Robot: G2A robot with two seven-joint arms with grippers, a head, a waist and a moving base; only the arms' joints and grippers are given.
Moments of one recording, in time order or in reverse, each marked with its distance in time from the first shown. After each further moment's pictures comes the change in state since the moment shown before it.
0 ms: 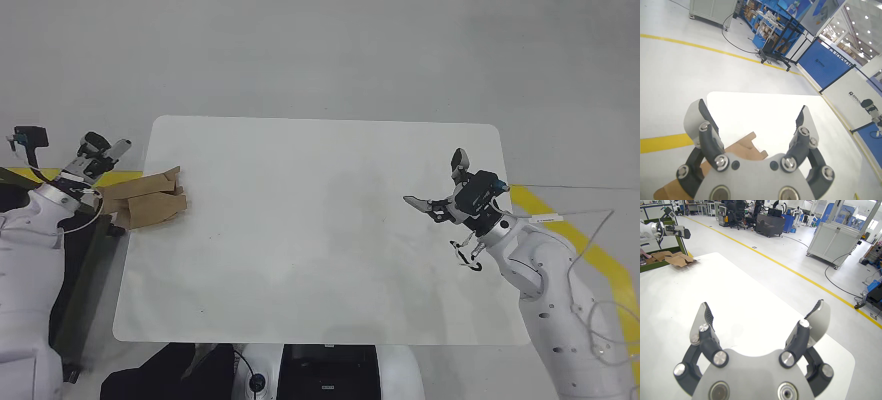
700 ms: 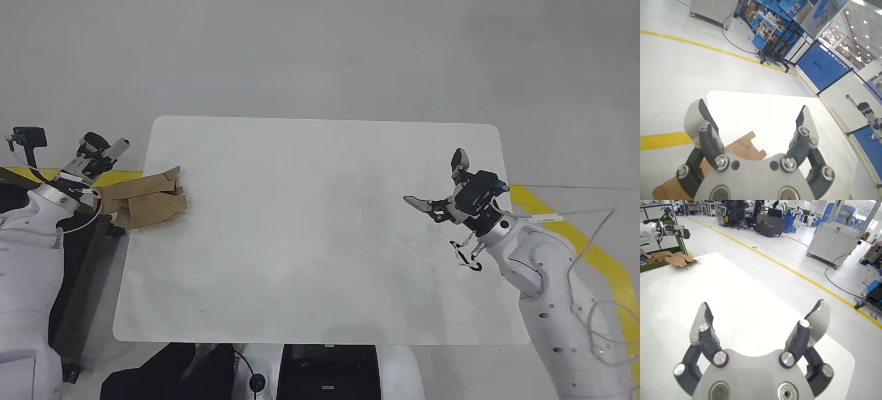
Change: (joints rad) left arm 0.005 -0.001 0.002 -0.009 -0.002 0.010 -0.001; right arm 0.000 0.000 0.000 0.000 0.000 0.000 0.000
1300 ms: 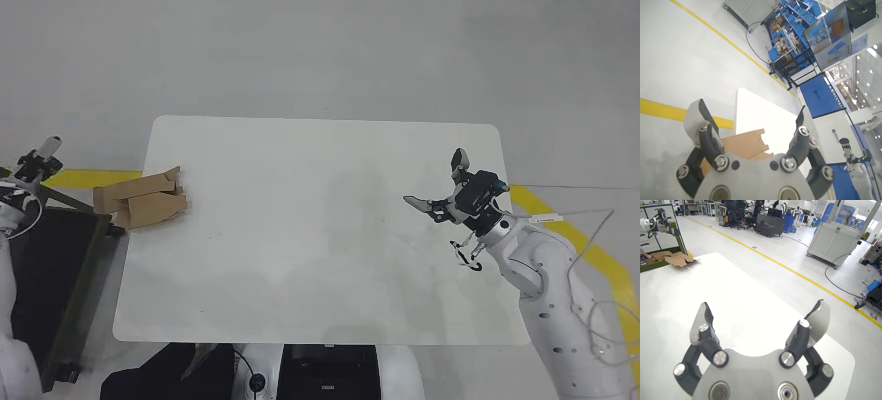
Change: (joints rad) left arm -0.093 0.081 -0.181 0.266 -0.362 0.142 -0.430; right arm 0.000 0.000 0.000 0.000 0.000 0.000 0.000
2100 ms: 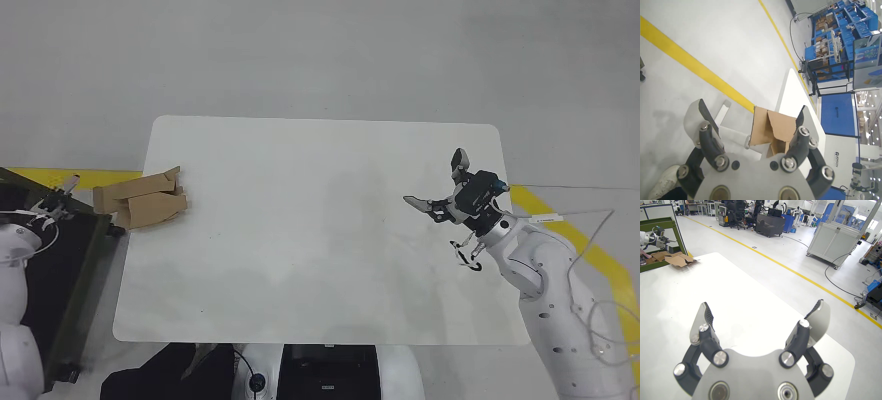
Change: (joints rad) left arm -0.110 -0.013 0.121 0.310 0.170 0.112 0.045; right arm 0.000 0.000 0.000 0.000 0.000 0.000 0.000
